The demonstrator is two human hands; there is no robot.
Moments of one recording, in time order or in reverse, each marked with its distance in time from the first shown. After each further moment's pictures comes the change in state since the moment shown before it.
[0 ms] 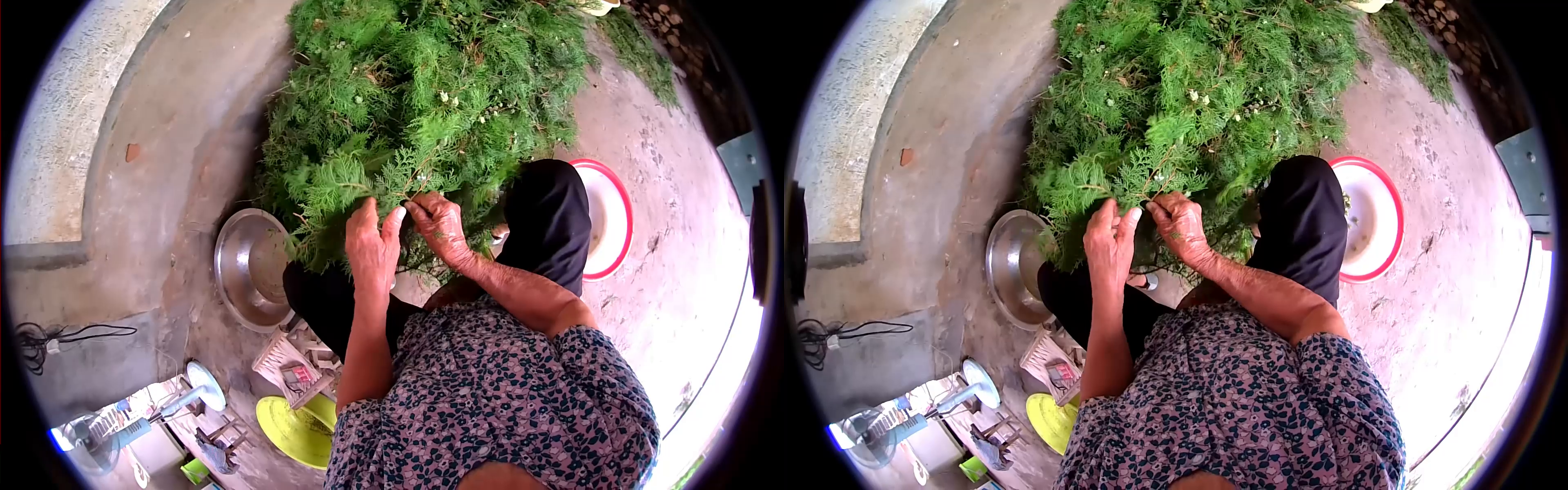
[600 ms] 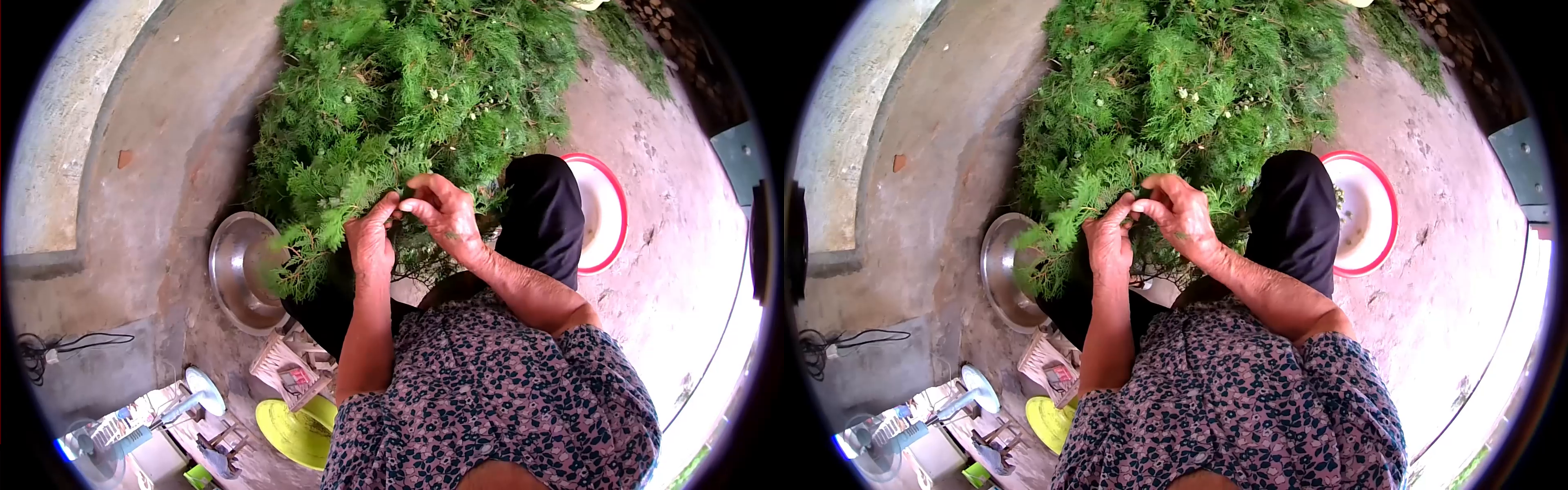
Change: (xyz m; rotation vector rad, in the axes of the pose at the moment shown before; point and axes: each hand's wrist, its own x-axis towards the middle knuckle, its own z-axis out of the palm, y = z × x) left_hand 0.018 -0.001 0.027 -1.201 0.061 -0.492; right_hand 0.009 -0.058 -0.036 0.022 -0.066 -0.051
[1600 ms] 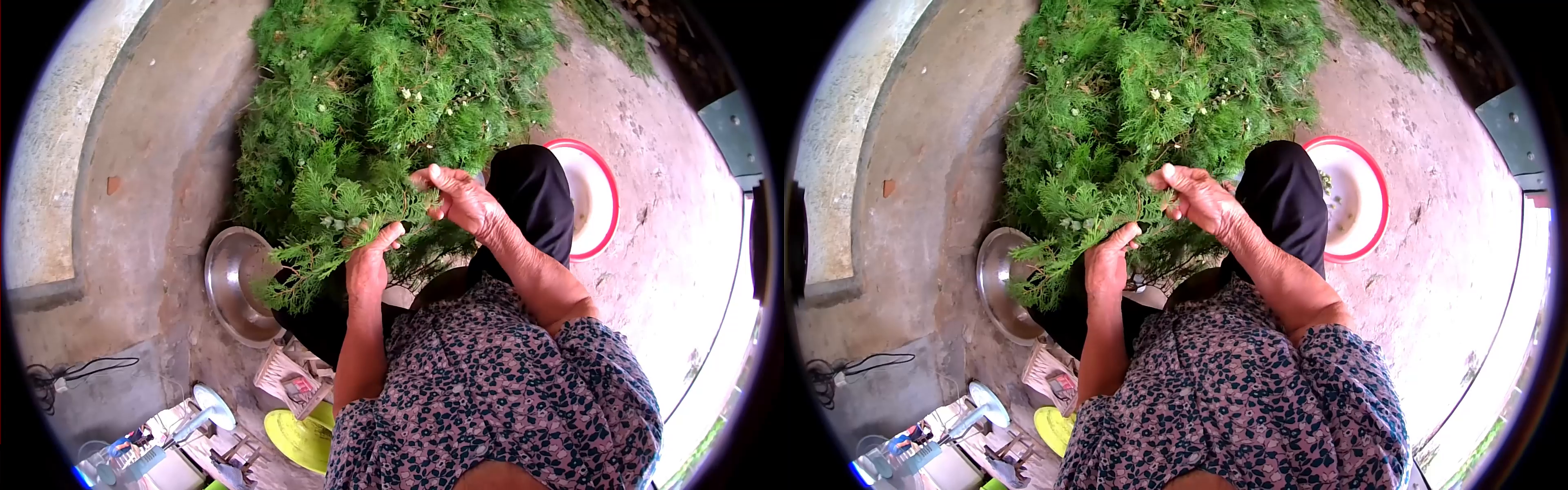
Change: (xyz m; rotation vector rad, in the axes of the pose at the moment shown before) left_hand -0.022 -0.015 -0.012 0.131 -0.203 -0.120; right_hand 0.016 0.040 -0.057 0.902 -0.272 0.626
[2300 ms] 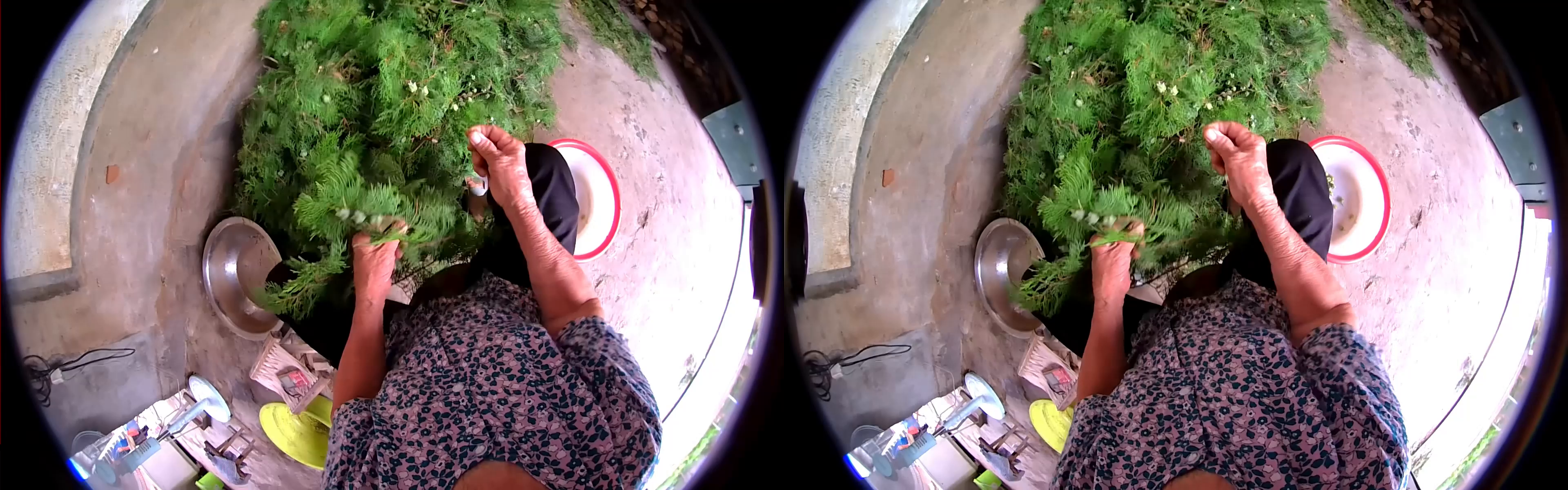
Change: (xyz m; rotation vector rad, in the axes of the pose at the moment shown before) left_hand -0.004 -0.025 -0.015 0.131 -0.077 0.062; right_hand 0.001 -0.033 -0.018 -0.325 0.432 -0.502
